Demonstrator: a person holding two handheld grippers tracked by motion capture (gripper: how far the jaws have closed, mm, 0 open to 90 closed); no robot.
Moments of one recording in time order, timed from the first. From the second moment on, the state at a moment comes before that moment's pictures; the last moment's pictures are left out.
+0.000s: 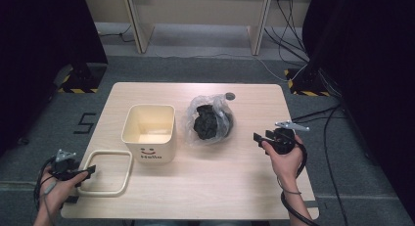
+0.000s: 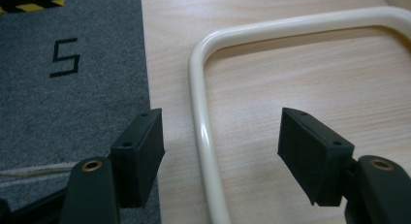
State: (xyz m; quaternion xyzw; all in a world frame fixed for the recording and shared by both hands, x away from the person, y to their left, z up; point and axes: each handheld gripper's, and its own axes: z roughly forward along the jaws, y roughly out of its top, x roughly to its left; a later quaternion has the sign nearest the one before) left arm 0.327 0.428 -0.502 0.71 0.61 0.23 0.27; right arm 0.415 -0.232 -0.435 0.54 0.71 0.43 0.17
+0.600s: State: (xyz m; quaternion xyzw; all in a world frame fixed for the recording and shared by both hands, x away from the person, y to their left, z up) left arm 0.332 0.430 -0.506 0.70 0.63 0.21 0.26; right arm 0.410 -0.237 -0.438 0.54 0.70 0.43 0.17
